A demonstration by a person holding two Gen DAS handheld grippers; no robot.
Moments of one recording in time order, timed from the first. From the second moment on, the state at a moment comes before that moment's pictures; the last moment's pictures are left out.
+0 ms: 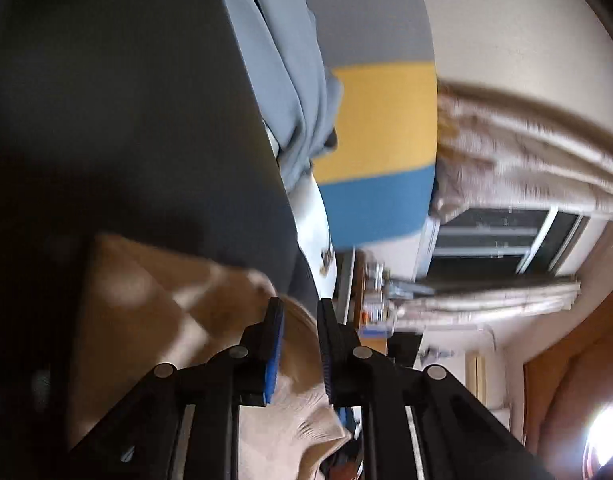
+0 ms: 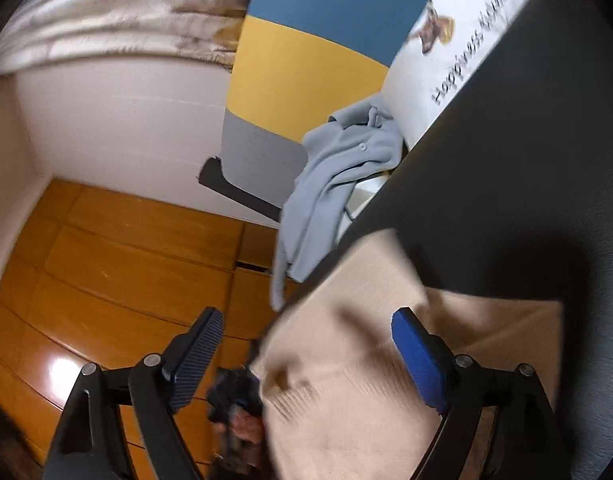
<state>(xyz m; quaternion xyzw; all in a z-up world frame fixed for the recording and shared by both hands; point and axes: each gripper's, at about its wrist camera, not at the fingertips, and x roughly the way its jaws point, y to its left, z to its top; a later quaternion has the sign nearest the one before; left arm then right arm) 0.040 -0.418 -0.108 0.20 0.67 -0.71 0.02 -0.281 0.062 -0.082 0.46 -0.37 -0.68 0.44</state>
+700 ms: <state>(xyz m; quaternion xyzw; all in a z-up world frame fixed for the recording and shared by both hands) 0.018 -0.331 -0.066 0.41 0.20 -0.89 0.04 -0.233 0.032 -0.097 0.47 0.04 -0.81 0.34</state>
